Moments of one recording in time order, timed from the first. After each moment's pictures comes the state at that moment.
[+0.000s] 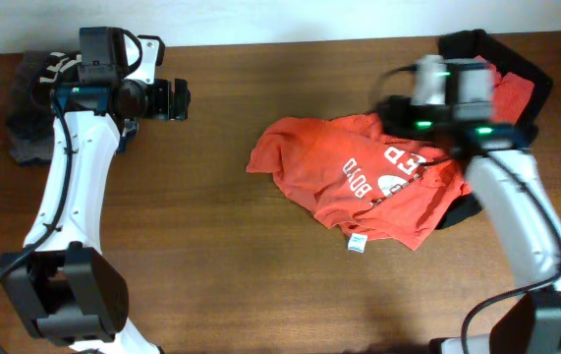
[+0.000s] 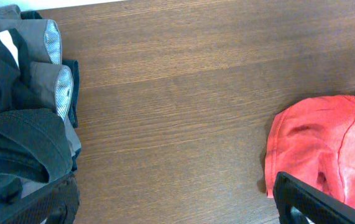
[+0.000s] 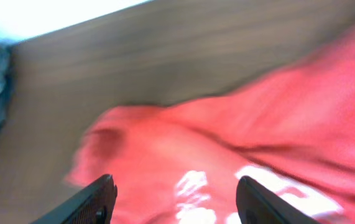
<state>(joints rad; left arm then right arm) 0.01 1.85 1.71 -0.78 0.18 0.11 -0.05 1.57 1.31 -0.57 -0.29 0.24</state>
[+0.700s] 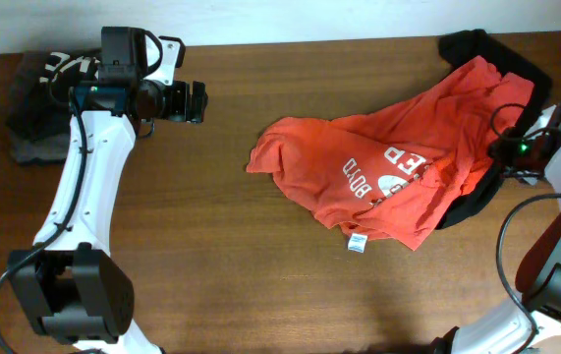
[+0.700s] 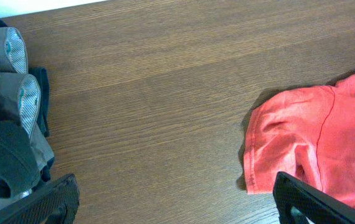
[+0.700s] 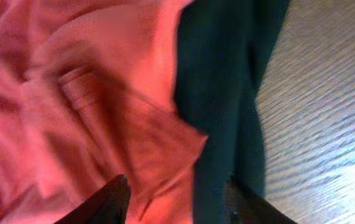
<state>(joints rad) -0.06 1.85 1.71 -0.79 0.18 0.11 -0.53 1.92 1.31 -0.50 -0.23 0.24</state>
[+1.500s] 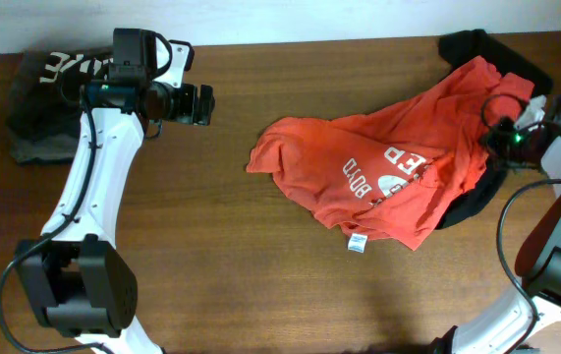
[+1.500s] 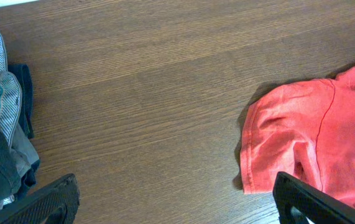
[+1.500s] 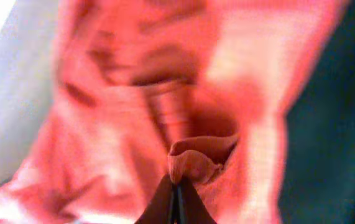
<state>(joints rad) -0.08 1.88 1.71 -0.78 0.18 0.11 -0.50 1.99 1.39 -0.50 -0.49 0.24</state>
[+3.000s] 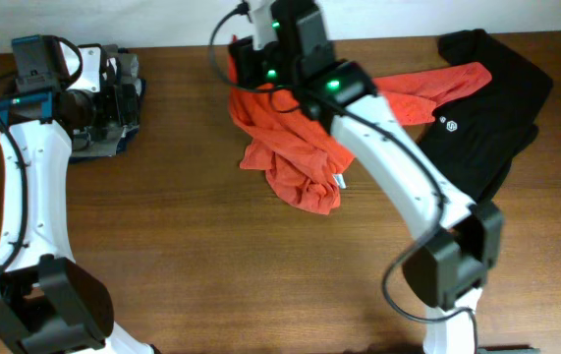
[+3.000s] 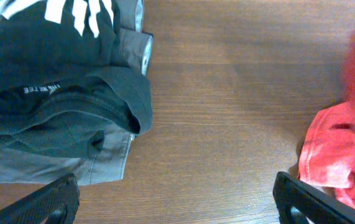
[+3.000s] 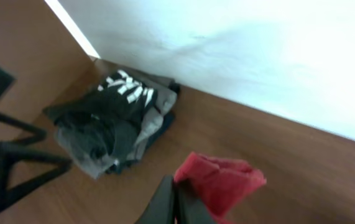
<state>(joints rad) 0.20 1.80 1.71 -0.86 0.20 0.14 0.54 2.08 2.05 -0.40 -0.24 0.22</state>
